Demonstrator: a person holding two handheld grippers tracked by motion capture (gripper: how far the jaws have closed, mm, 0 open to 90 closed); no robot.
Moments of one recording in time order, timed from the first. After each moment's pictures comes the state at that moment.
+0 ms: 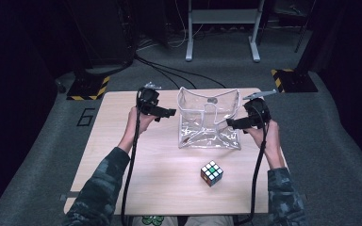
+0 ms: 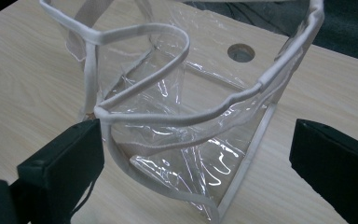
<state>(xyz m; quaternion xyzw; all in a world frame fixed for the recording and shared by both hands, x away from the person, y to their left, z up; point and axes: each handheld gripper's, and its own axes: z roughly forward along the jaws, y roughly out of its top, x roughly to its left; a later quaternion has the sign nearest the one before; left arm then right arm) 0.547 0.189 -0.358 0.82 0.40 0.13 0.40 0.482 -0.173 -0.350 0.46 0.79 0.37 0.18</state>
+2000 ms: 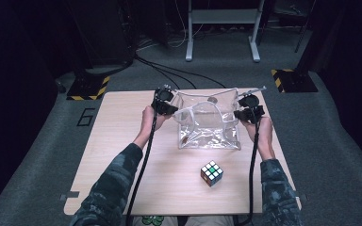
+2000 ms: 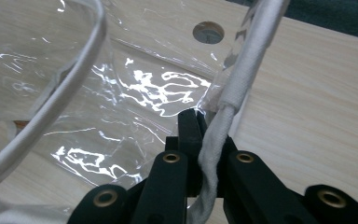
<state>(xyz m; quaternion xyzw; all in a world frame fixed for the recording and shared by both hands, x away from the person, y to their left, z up) 0.580 0.151 -0.392 0.84 0.42 0.14 0.32 0.525 -0.169 -0.380 0.52 0.78 0.31 0.19</state>
